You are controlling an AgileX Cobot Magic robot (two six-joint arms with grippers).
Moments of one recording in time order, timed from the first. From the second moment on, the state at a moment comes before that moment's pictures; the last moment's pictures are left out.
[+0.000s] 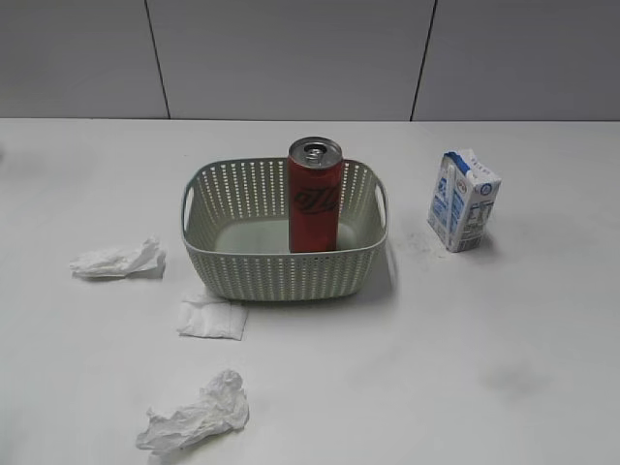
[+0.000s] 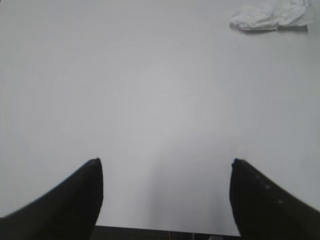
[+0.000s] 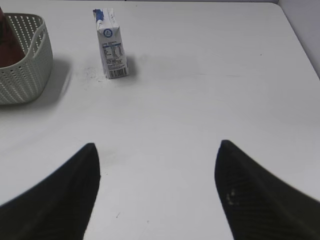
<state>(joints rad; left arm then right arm) 0.03 0.62 -0.61 -0.08 1.05 0.11 0.01 0.00 -0.42 0.07 0.95 -0.03</state>
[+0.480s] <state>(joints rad) 0.03 0.12 -0.51 -0.08 1.04 0.11 0.01 0.00 -0.42 0.07 0.95 -0.03</state>
